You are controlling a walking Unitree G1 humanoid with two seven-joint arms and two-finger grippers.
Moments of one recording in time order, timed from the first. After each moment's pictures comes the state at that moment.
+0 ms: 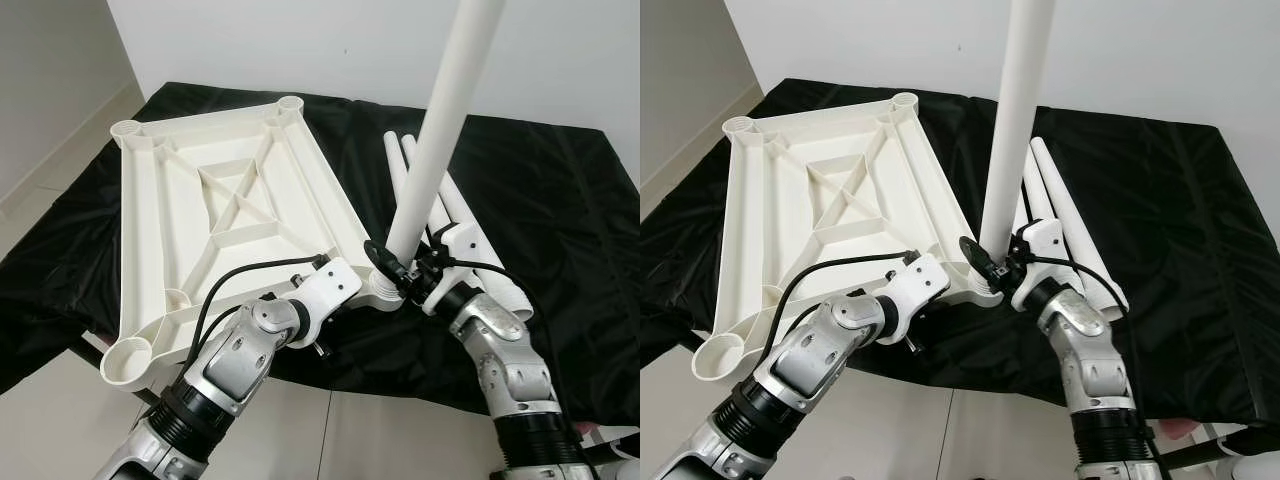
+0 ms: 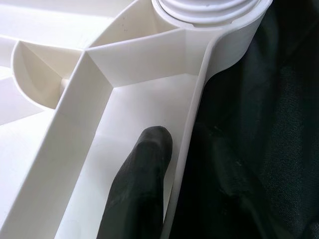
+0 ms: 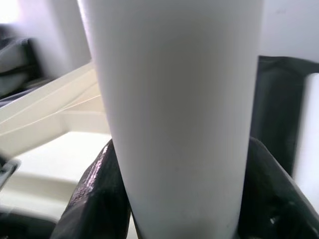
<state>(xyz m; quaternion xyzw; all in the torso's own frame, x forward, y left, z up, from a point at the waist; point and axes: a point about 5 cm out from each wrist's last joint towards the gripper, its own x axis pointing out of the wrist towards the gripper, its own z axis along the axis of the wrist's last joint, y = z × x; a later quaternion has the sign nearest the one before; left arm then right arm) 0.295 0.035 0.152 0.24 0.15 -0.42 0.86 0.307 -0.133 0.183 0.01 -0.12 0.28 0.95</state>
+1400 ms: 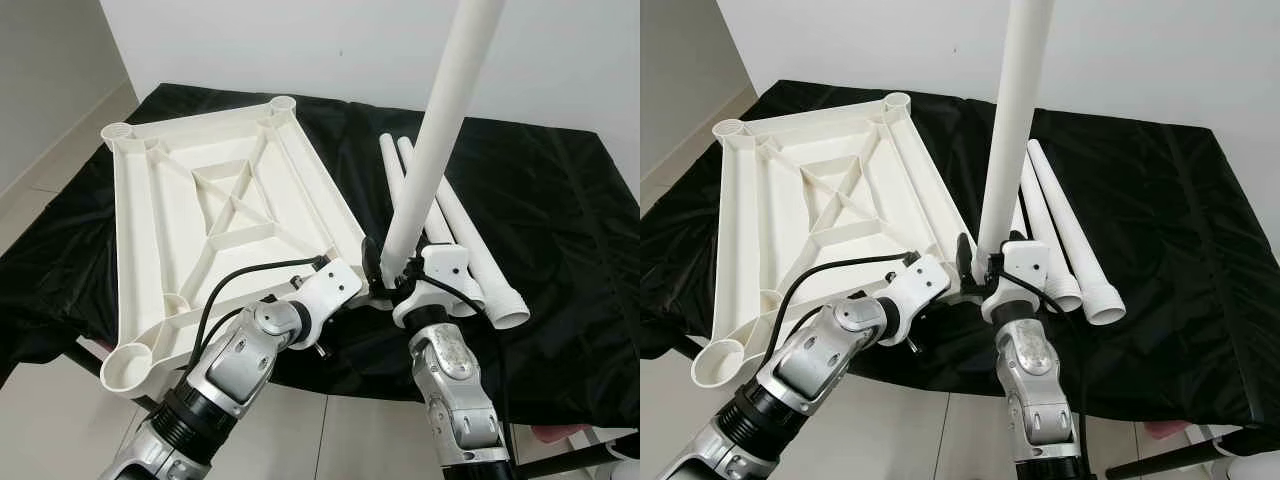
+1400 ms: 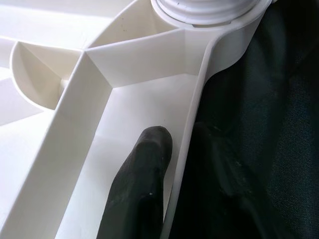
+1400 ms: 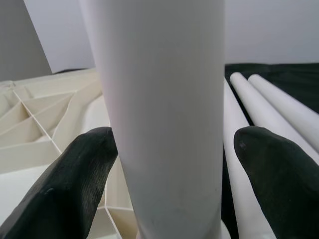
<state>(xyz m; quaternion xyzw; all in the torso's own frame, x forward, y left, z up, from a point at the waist) 0.293 0.032 0.151 0.23 0.15 -0.42 0.86 0.284 -0.113 0.180 0.05 -0.15 0.08 0.98</state>
